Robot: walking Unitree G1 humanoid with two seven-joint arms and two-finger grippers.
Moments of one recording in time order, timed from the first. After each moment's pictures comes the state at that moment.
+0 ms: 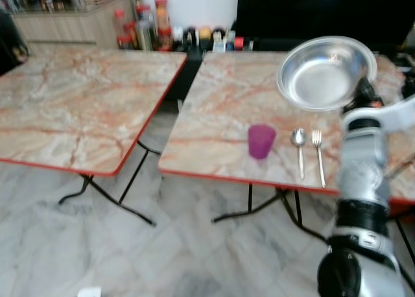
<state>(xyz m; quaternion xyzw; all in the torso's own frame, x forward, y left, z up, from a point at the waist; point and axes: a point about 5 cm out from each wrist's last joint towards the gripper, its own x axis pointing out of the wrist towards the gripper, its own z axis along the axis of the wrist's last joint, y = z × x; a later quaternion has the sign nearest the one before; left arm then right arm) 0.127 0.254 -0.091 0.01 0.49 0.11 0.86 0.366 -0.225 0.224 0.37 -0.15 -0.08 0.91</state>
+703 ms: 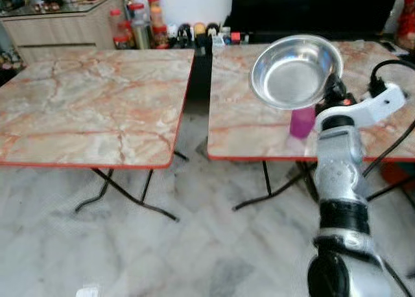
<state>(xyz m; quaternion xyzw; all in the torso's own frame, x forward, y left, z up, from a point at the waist) 0.135 0.249 -0.090 0.01 0.48 0.11 0.87 0.364 -0.217 0.218 0.38 -0.15 -0.08 0.91</state>
